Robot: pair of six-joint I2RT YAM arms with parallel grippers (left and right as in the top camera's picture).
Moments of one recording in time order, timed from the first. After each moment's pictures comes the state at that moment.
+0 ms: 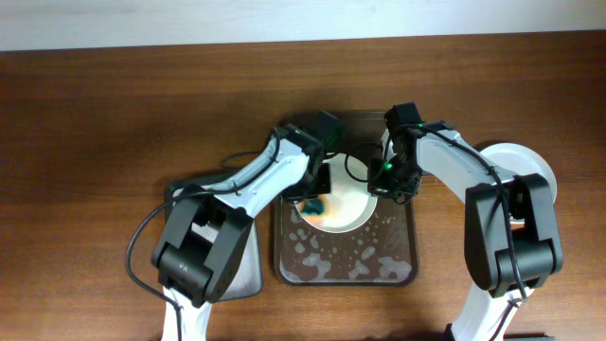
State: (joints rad) left arm -0.60 2.11 1.56 -0.96 0.01 -0.63; right arm 0.18 1.96 1.26 -0.83 -0.28 0.31
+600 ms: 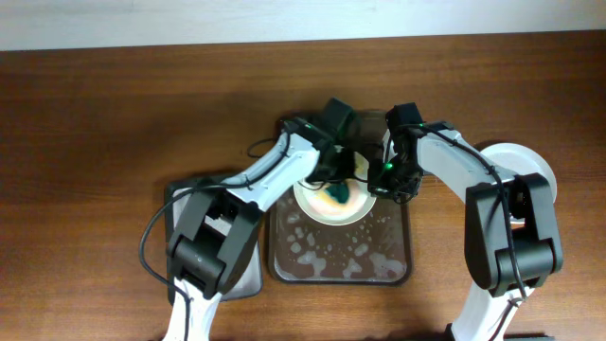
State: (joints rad) left arm -0.64 2.19 1.66 -0.72 0.24 -0.59; right arm 0.18 1.97 1.26 -0.83 -0.29 0.33
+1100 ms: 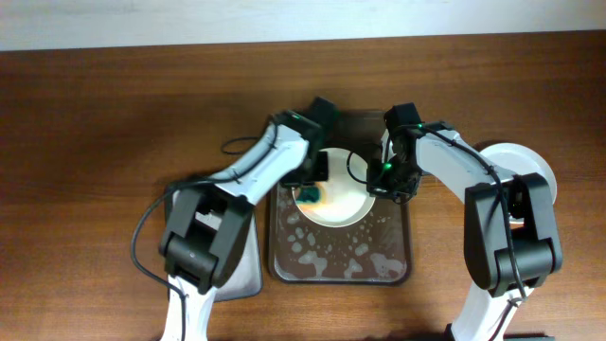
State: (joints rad) left arm -0.56 2.19 1.69 -0.99 0.03 -0.54; right arm 0.18 1.97 1.26 -0.83 -0.29 0.33
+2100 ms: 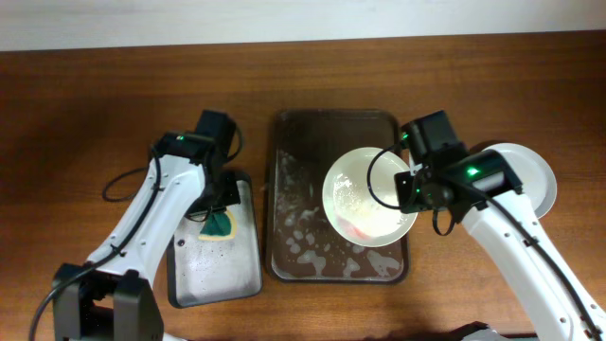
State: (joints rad) left arm -0.25 1.66 1.27 -1.16 -0.11 -0.47; right arm 0.34 1.36 1.25 -1.15 0.16 0.20
